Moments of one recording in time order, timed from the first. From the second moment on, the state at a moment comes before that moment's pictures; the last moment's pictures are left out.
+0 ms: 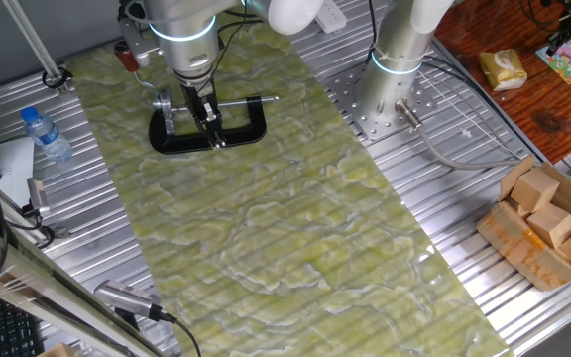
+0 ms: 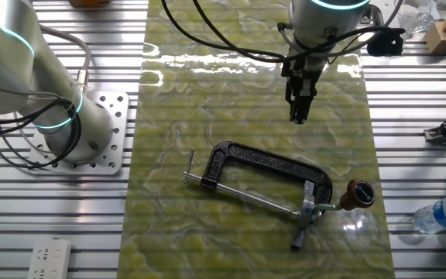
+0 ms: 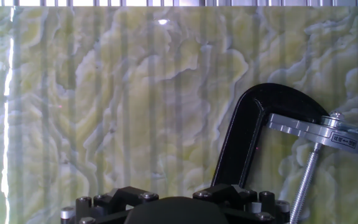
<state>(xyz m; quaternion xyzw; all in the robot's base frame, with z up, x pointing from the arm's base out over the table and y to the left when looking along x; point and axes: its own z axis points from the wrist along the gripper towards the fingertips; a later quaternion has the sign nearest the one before) 0.500 0.000 0.170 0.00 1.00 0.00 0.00</state>
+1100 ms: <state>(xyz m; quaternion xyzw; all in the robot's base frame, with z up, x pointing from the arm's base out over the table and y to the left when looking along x) 0.501 0.000 0.171 -0.05 1.00 -0.01 -0.01</state>
